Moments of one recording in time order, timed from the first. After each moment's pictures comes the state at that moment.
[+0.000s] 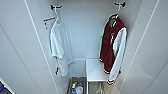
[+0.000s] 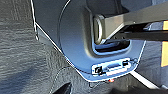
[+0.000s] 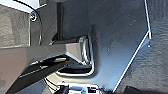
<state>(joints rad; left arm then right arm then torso) 1.56 2.95 -2.61 0.13 0.05 -0.09 -1.56 2.96 -2.59 -0.46 0.06 0.51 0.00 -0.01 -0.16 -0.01</state>
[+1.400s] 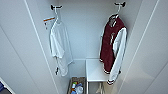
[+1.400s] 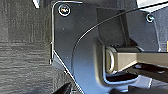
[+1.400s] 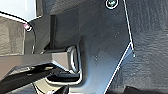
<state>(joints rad) 1.52 2.84 -2.50 -0.05 -0.11 0.06 -1.58 2.90 -2.62 -0.46 0.19 0.50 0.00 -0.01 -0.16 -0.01</state>
